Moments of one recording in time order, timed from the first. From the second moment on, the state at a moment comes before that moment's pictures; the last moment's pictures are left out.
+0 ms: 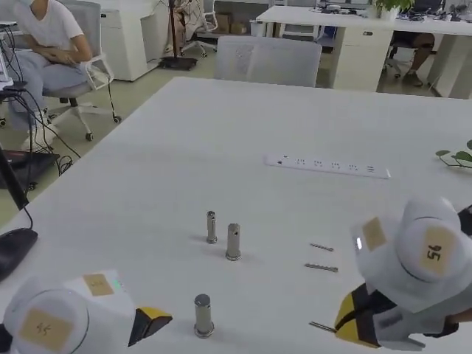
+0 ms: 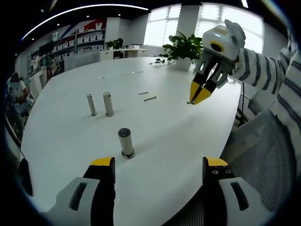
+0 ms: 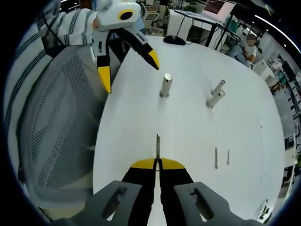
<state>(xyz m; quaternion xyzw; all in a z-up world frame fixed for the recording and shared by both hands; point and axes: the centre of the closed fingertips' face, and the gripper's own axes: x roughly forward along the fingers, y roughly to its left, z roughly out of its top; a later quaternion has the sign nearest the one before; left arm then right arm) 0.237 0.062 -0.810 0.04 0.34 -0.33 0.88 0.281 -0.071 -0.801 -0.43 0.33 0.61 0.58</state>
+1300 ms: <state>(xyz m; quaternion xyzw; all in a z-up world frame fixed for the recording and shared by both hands) 0.235 0.049 -0.801 -0.01 0.33 -0.35 0.88 0.264 -0.035 -0.814 -0.42 0.28 0.59 0.63</state>
